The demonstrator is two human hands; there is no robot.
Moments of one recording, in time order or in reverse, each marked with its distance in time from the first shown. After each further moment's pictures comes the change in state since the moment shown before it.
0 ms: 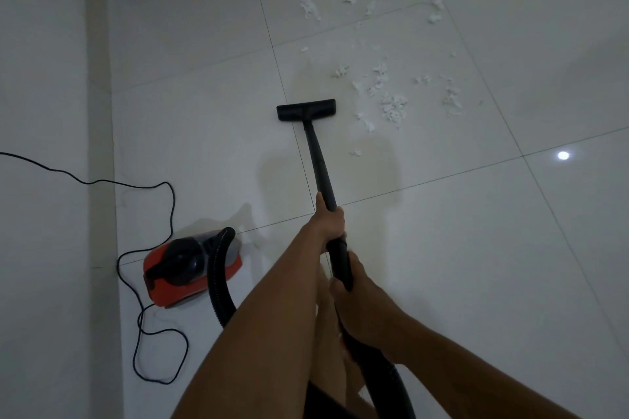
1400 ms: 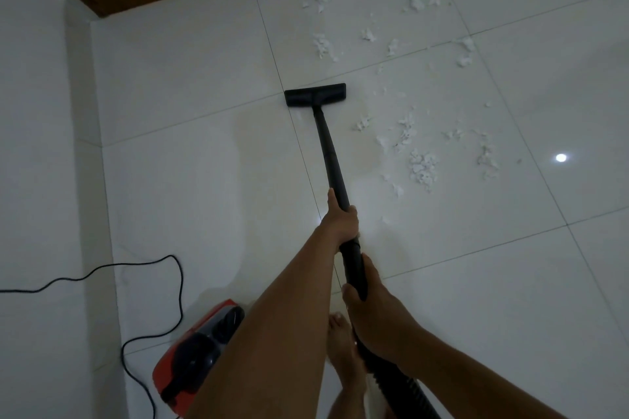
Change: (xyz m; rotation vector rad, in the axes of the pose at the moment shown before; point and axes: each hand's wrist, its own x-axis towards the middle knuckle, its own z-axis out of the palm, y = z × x) left_hand 0.164 0.213 -0.149 0.042 -0.029 0.031; right_hand 0.179 -0.231 -0.076 0.031 0.069 0.061
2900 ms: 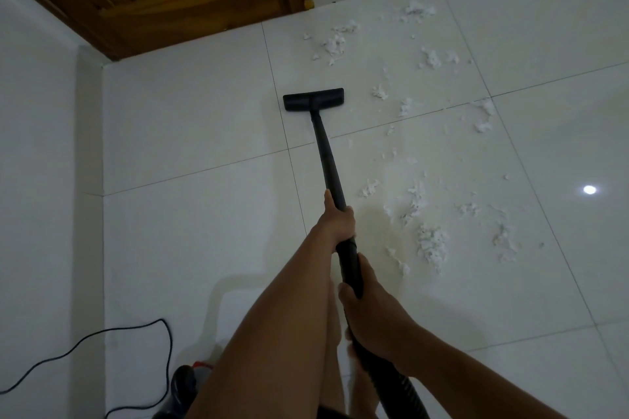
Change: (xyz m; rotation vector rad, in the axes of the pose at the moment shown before) left_hand 0.118 0.205 -0.060 -0.047 0.063 -0.023; right_hand 0.127 -0.164 -0.145 -0.019 -0.067 -0.037
